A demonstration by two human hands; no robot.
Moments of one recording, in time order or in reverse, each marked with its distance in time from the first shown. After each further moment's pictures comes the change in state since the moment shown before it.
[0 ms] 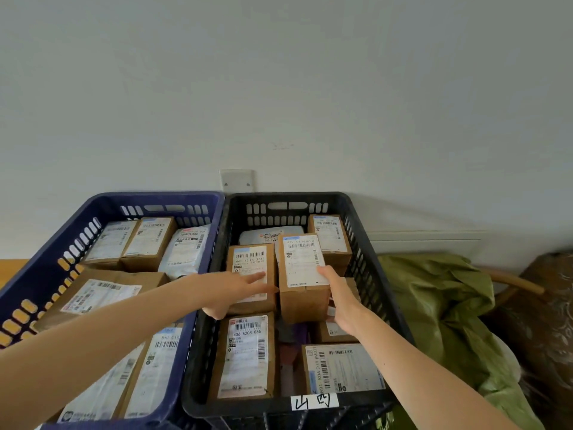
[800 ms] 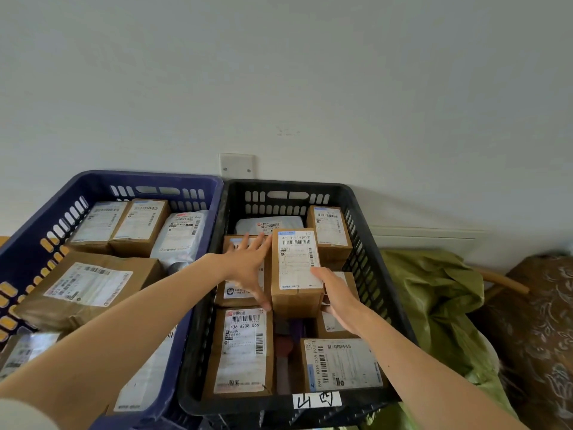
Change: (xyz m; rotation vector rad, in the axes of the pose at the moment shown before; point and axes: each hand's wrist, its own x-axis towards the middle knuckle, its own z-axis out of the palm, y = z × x) left_hand 0.050 -0.009 0.000 -0.465 0.140 -0.161; right_hand -0.001 0.002 0.006 -0.196 -0.081 -0.087
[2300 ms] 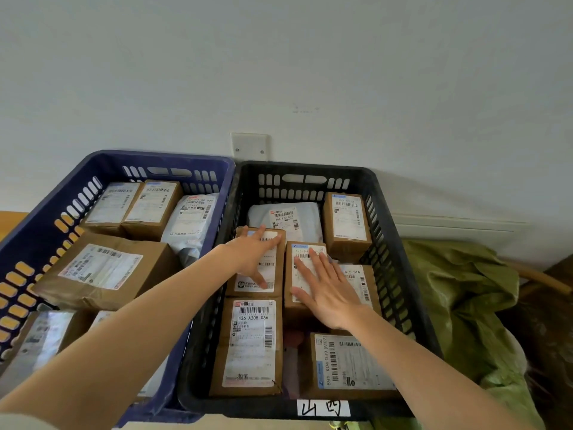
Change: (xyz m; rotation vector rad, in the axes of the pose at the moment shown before) left_hand 0.023 -0.017 0.014 0.116 -0.024 -0.126; right_hand 0.039 0.032 0.001 -1.464 -0.116 -0.419
